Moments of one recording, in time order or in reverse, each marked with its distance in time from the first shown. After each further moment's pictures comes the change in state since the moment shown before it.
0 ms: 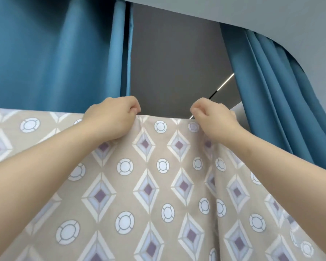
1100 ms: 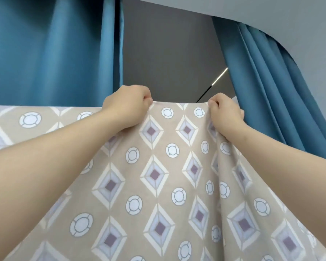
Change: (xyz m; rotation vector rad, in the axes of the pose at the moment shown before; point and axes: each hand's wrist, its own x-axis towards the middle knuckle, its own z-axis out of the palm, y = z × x) left_hand 0.022 0.030 0.012 -0.049 0.074 0.106; right_hand 0.014 0.043 0.010 0.132 0.210 0.227
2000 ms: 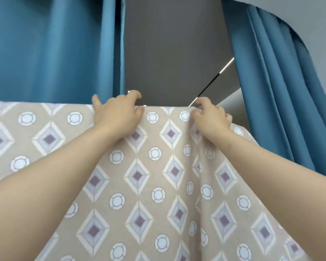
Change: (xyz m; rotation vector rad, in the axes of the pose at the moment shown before) left_hand -0.031 0.000 0.020 0.145 -0.031 -0.099; right_hand -0.030 -0.004 0.000 -0.081 -0.240 -0.028
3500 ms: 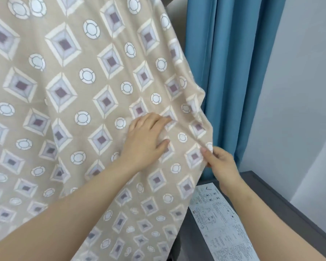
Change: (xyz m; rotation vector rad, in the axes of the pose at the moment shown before) left_hand -0.317 0.310 0.177 -0.440 -0.405 0.228; right_hand -0.327 0.368 -0.135 0.627 -0.361 0.823
